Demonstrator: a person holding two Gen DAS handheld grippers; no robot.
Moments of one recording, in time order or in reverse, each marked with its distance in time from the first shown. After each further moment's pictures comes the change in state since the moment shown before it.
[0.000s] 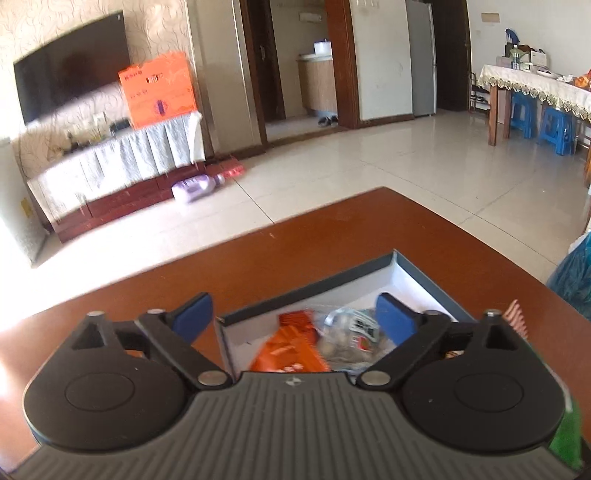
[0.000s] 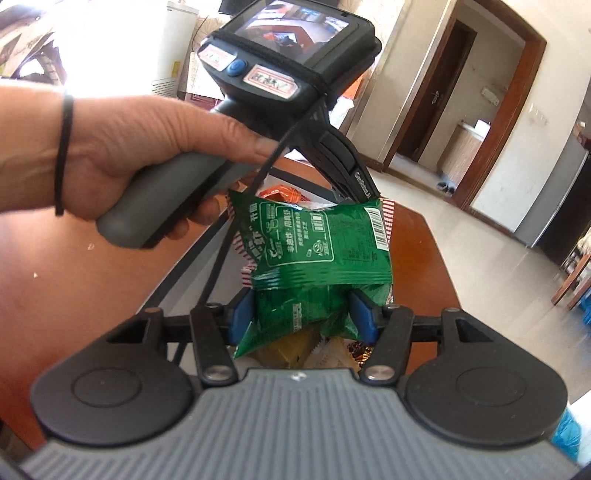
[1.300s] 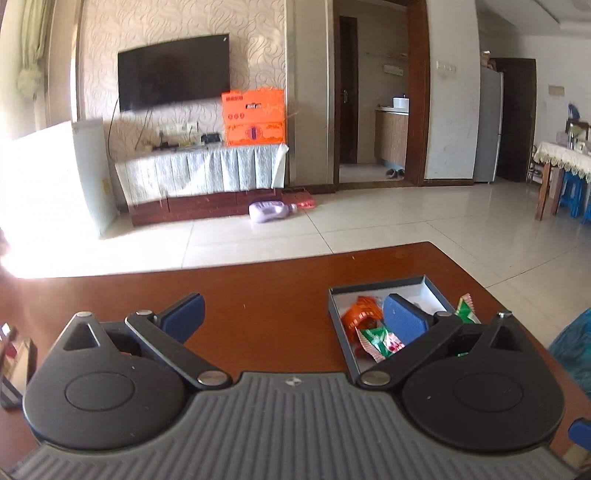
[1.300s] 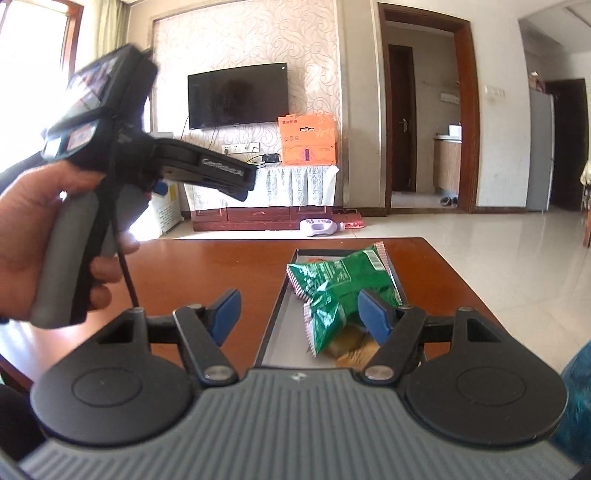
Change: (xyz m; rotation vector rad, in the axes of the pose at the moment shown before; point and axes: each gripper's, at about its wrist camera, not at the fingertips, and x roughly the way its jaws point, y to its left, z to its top) left arm -0.276 0.067 -0.058 -0.246 -0.099 0.162; right arm -0.151 -0.006 -0.045 0.403 -0.264 0.096
